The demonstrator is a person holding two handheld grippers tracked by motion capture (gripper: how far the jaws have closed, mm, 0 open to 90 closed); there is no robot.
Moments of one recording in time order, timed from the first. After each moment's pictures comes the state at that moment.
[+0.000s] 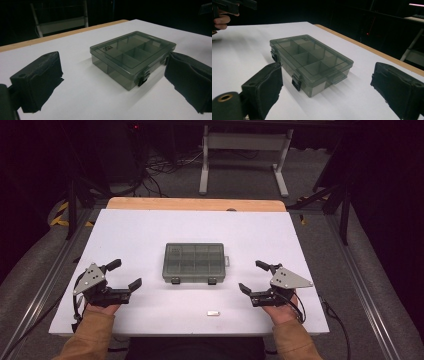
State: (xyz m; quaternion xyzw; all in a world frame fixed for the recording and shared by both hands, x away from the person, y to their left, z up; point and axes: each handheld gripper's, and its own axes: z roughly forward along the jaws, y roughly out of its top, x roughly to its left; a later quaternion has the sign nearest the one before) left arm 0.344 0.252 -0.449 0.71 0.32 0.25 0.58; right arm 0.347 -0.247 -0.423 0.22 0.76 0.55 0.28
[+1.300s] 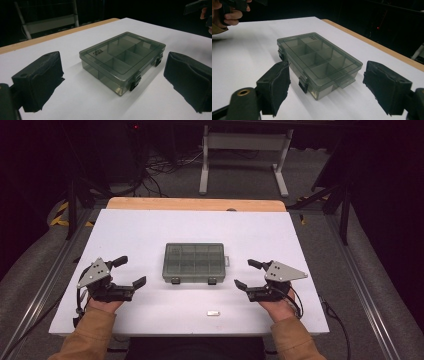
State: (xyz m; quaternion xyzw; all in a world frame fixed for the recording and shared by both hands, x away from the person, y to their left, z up) left arm 0.356 0.240 -0.435 0.73 0.30 0.22 0.58; right arm 0.356 -0.234 -0.408 0.21 0.78 0.53 0.24
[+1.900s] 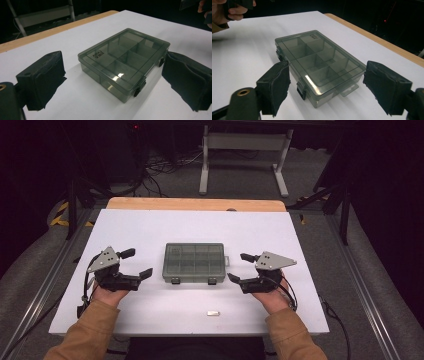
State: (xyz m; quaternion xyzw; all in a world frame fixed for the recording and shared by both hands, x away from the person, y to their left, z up) left arm 0.383 0.227 -0.423 0.76 0.29 0.20 0.55; right arm 0.380 -0.216 -0.401 0.21 0.80 0.51 0.22
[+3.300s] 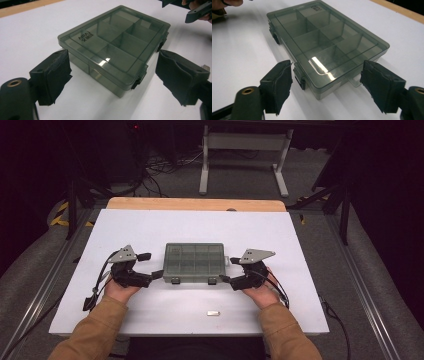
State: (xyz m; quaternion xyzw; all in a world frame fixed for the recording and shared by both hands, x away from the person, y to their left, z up) left arm 0.415 0.208 -0.448 0.80 0.28 0.12 0.52; right arm 0.412 -0.194 -0.429 0.23 0.85 0.45 0.16
